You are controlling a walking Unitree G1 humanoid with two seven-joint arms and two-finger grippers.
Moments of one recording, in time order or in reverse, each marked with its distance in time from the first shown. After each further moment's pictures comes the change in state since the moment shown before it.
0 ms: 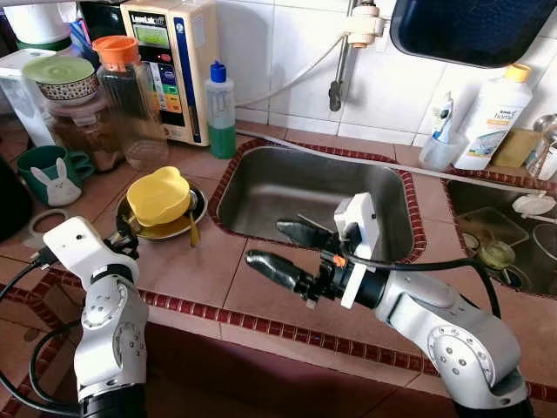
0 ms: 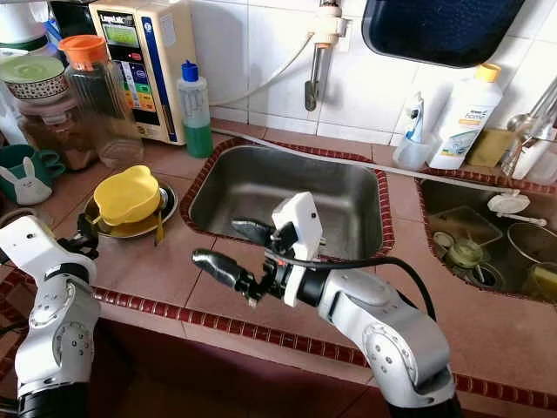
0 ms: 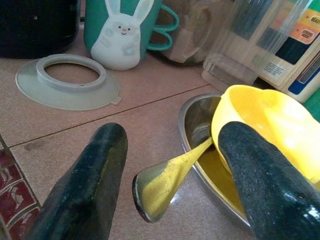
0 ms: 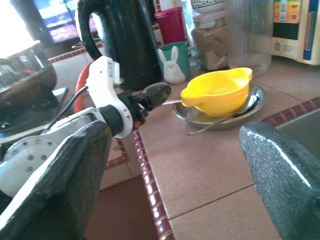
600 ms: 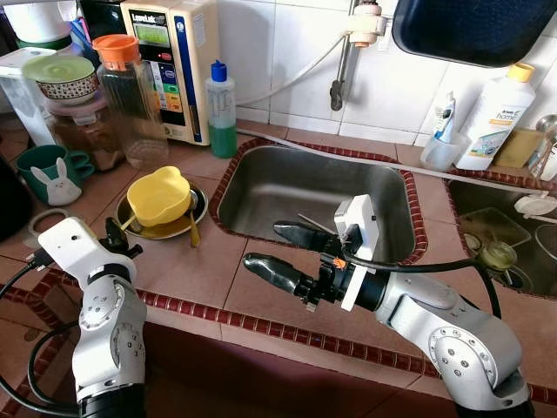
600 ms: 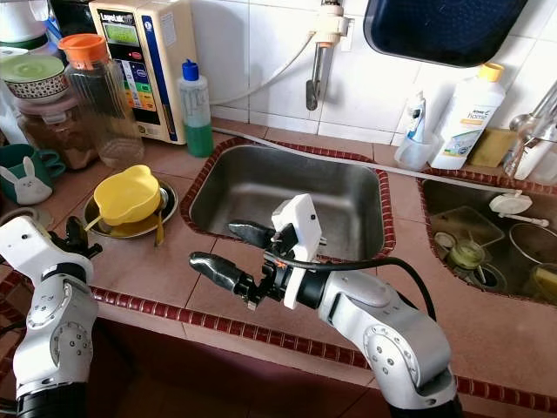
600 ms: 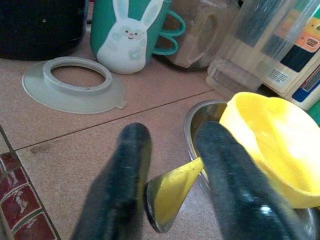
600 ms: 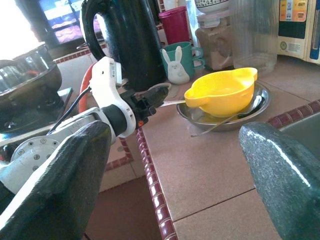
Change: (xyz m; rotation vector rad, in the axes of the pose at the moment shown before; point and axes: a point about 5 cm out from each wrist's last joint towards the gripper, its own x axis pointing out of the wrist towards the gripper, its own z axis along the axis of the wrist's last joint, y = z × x) left arm 0.000 0.003 0.002 -0.023 -0.016 0.011; right arm 0.000 0.001 0.000 0.003 0.000 0.007
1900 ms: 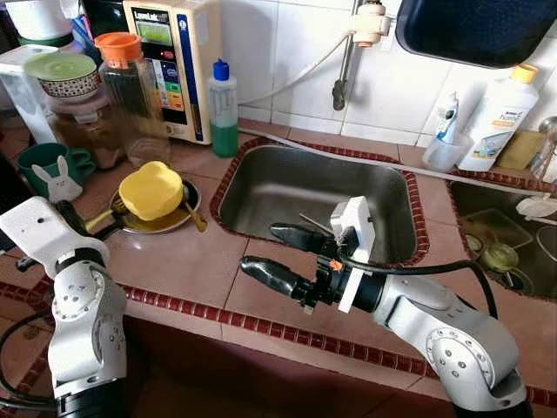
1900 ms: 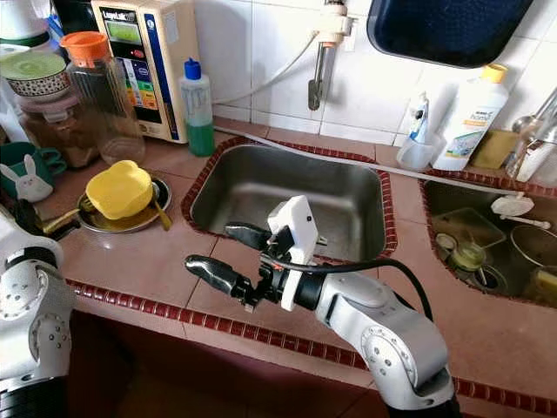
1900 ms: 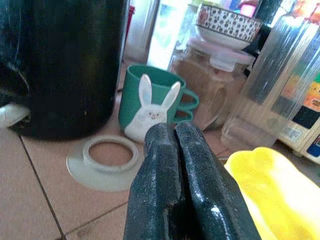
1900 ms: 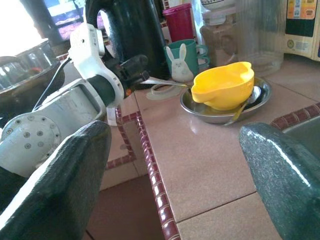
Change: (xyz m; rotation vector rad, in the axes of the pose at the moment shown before) left arm 0.000 0.004 0.047 0.071 -0.192 0.044; right arm 0.002 0.002 -0.001 -0.004 0.003 0.012
